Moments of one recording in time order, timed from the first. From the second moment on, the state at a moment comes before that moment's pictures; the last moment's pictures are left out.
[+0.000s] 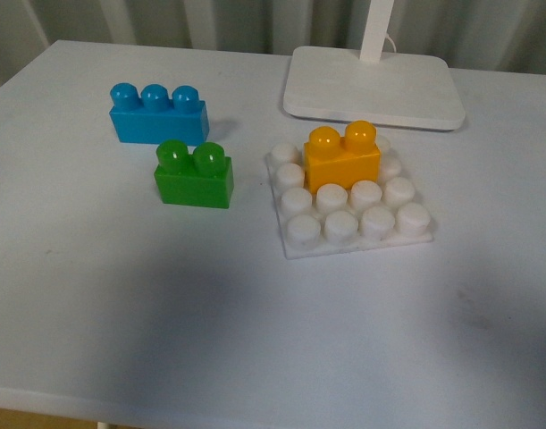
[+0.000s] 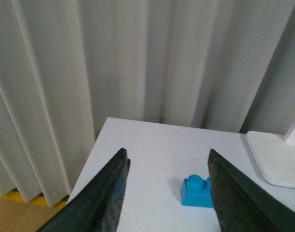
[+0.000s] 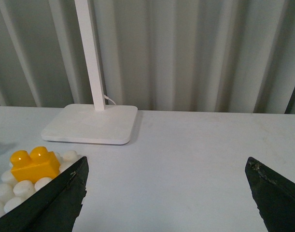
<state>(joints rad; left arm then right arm) 0.00 0.98 0.33 0.65 0.00 -0.02 0.00 0.00 0.01 0.00 0.00 0.00</state>
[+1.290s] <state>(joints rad) 0.00 0.32 0.01 0.32 0.00 -0.01 0.00 0.00 0.01 0.00 0.00 0.00</state>
